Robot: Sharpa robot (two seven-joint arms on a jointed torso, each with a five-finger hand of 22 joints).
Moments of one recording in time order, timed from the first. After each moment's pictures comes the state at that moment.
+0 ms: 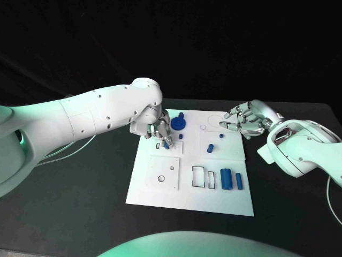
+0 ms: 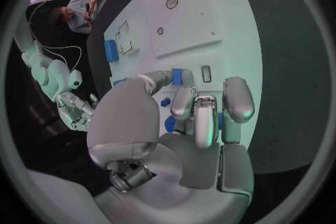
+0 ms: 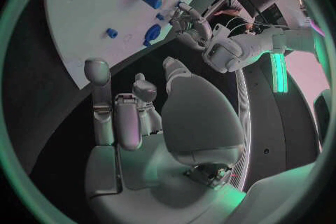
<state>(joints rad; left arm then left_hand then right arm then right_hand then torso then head) 1.35 -0.44 -0.10 1.12 -0.93 0.58 -0.69 1.14 -0.18 0.60 0.21 0.38 0.88 0.04 0.76 0.71 1.42 -0.03 1.24 1.14 1.47 -0.09 1.57 1.31 0.10 1.34 0.03 1.26 1.28 1.25 -0.92 -0.15 1.66 -1.03 -0.55 -0.18 1.28 -0.14 0.06 0.29 0.37 0.89 0.13 0.24 0.33 1.20 0.04 1.14 0.99 1.47 -0.02 1.42 1.28 0.14 1.27 0.08 0.75 1.08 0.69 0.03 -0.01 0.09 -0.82</state>
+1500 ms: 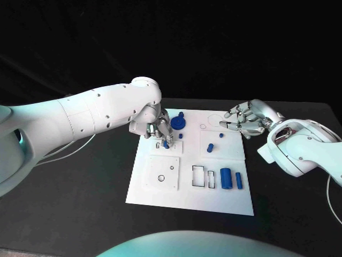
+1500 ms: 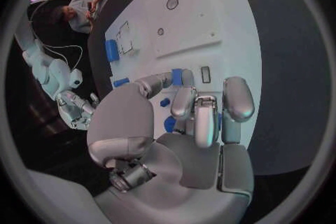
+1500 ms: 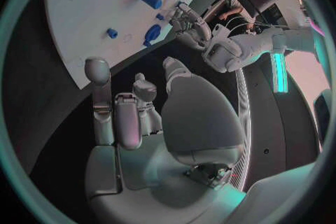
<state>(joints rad) 1.35 -0.44 -0.10 1.12 -0.91 0.59 -0.69 0.98 -0.15 0.73 0.08 0.28 0.88 0.04 0.75 0.71 1.42 -0.03 1.24 1.14 1.47 -0.09 1.57 1.31 0.10 1.34 0.03 1.25 1.29 1.25 -0.93 -0.15 1.66 -1.03 -0.55 -0.18 1.28 -0.14 0.06 0.29 0.37 0.89 0.13 0.24 0.34 1.20 0.04 1.14 0.99 1.47 -0.02 1.41 1.27 0.14 1.27 0.08 0.73 1.07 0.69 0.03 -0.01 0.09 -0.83</state>
